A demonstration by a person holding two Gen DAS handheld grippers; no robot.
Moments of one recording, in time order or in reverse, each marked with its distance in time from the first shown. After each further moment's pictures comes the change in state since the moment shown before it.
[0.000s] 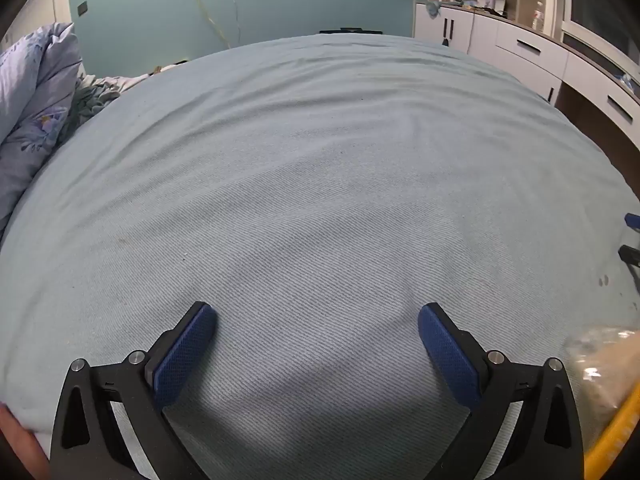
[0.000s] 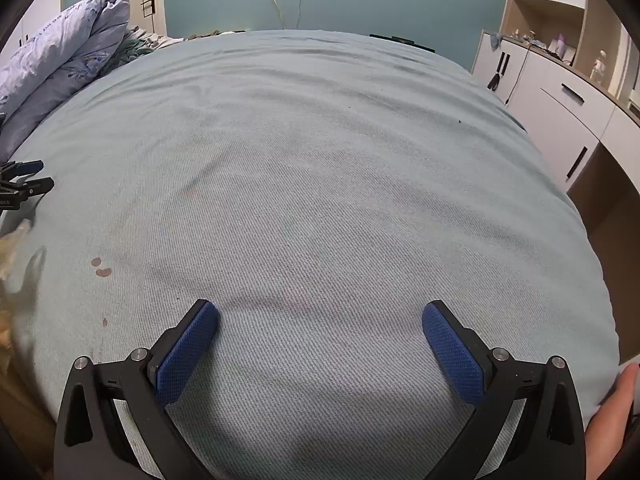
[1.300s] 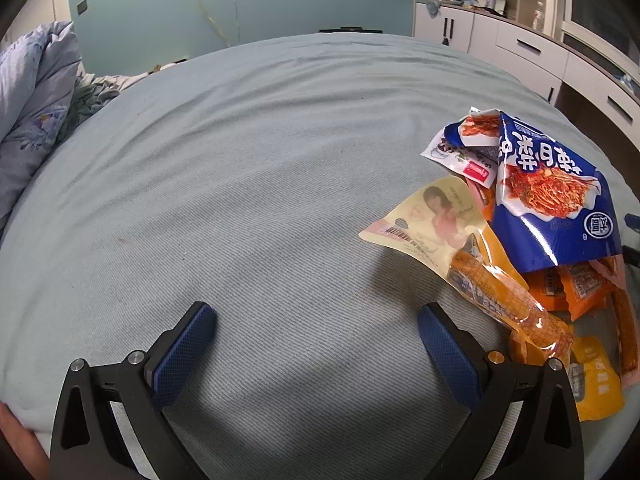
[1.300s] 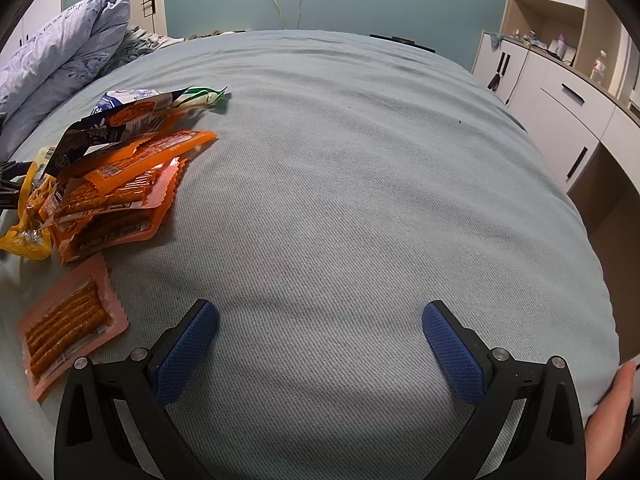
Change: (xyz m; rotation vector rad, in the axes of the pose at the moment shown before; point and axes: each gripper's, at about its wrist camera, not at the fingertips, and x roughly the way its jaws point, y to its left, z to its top) left arm 0.002 0.001 0.002 0.001 0.003 -0.002; right arm -0.002 0.001 0.000 0.000 -0.001 0.001
